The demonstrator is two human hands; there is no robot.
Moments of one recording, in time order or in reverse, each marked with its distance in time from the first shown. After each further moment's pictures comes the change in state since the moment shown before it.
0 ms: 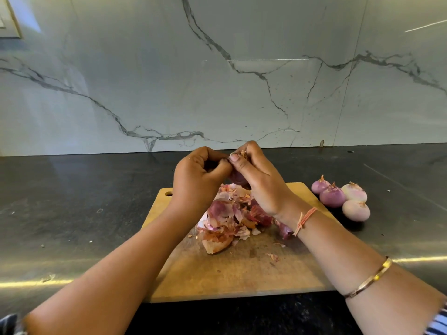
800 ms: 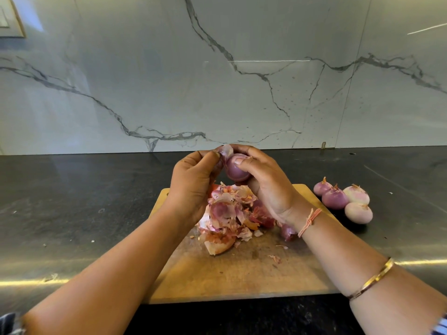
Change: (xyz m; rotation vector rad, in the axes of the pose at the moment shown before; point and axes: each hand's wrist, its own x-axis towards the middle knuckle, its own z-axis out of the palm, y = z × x) left_hand 0.005 0.003 -0.001 -0.704 0.024 -0.374; right_hand 0.005 0.007 -0.001 0.300 -0.004 0.077
